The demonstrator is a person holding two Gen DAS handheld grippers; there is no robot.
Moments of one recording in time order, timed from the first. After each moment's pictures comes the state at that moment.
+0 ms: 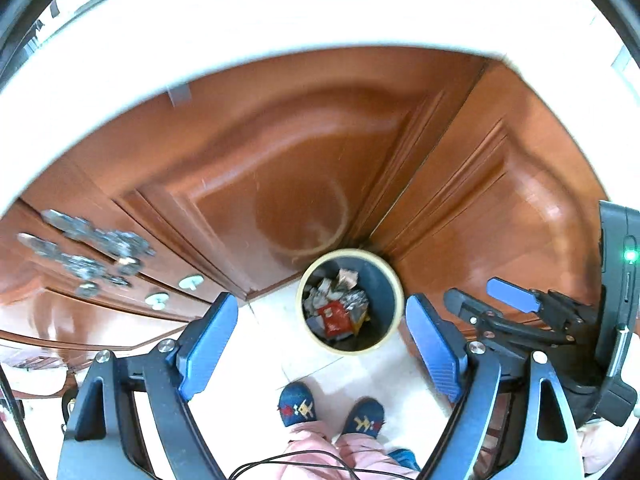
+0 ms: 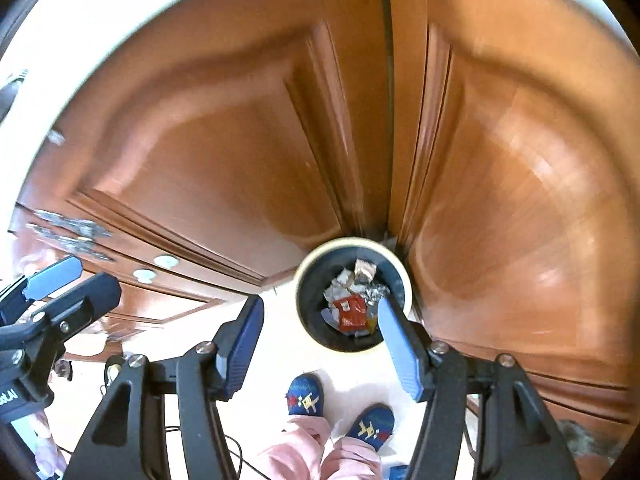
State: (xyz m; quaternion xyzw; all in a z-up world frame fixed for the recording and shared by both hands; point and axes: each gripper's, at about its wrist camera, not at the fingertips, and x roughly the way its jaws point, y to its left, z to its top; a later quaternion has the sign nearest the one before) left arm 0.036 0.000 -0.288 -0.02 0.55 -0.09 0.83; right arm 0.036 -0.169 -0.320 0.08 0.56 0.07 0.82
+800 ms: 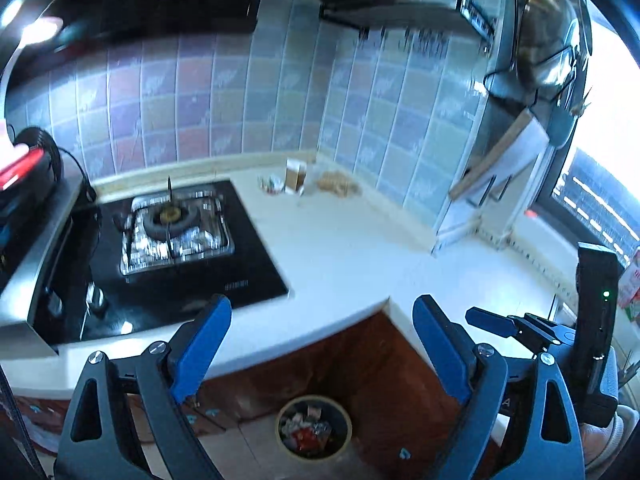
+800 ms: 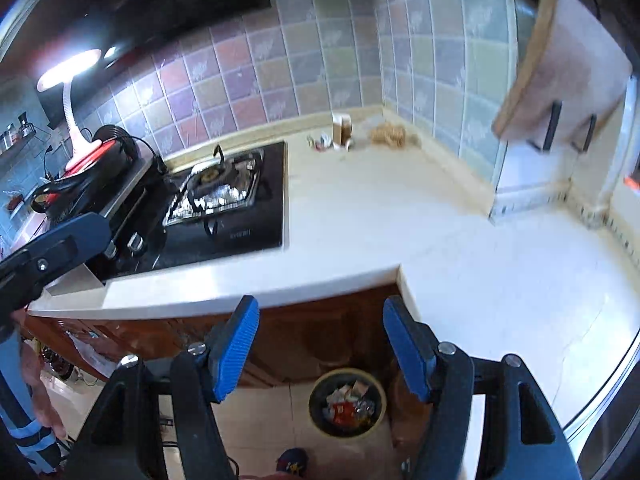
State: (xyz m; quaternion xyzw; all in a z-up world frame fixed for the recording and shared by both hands) left arm -0.005 0.010 0.020 -0.06 0.31 -0.11 0.94; right arm 0.023 -0.182 -0.030 0.02 0.38 0.14 0.92
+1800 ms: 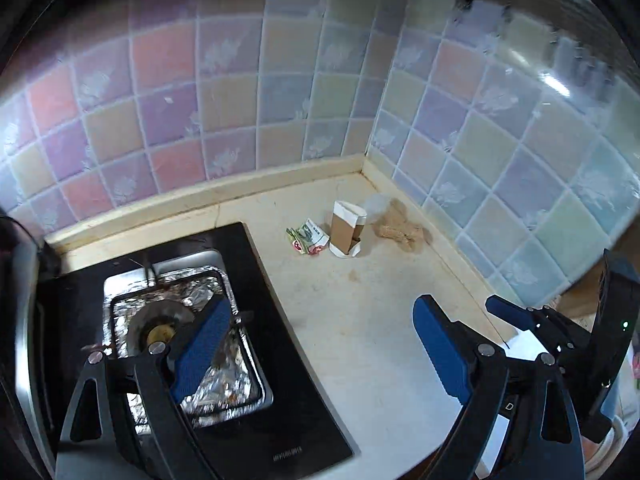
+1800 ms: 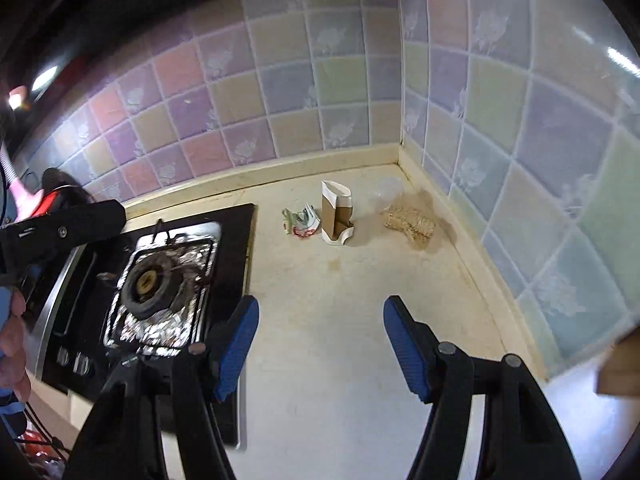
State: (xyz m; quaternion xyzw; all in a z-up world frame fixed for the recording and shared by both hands) left arm 0.350 0.054 0.030 -0.06 0.43 -0.09 0.90; right arm 0.325 -0.151 -0.015 0.01 0.40 0.14 0.90
